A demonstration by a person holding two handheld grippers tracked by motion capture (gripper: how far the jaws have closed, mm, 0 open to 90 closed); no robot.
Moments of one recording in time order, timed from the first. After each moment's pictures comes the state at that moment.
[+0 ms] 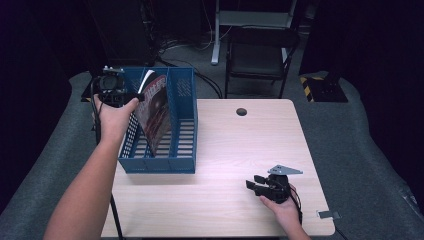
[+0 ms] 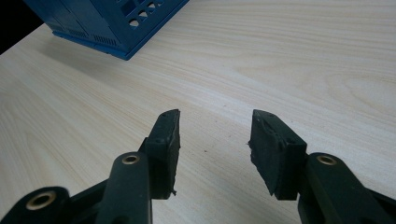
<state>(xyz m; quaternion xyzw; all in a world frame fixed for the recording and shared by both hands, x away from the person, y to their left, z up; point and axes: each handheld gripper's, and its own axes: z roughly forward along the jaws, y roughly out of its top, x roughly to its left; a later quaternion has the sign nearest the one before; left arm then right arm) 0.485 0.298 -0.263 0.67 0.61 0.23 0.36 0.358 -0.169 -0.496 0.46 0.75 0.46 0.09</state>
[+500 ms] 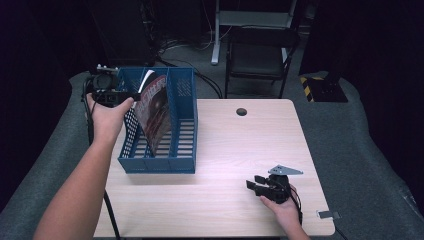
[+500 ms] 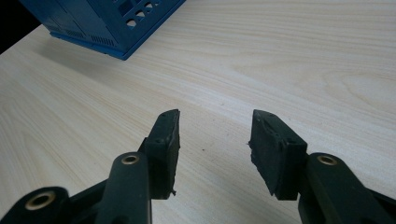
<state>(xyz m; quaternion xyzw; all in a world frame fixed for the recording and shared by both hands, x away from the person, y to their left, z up) 0.475 0.303 -0.253 0.67 0.60 0.24 0.36 0.358 -0.170 -0.497 0.46 0.75 0.46 0.09</state>
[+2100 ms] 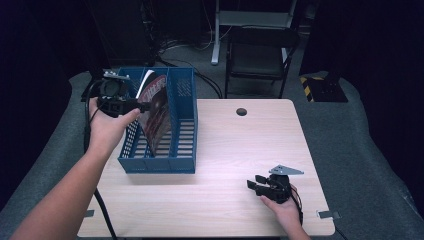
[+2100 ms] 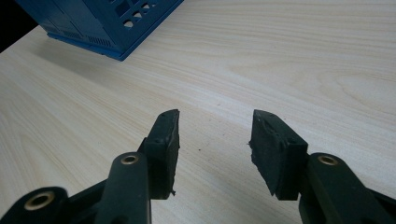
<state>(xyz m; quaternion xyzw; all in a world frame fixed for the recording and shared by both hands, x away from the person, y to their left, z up) 0.440 0.278 -0.241 0.75 0.51 0.21 0.37 0.358 -0.172 -0.497 0.46 0.75 0.46 0.09</state>
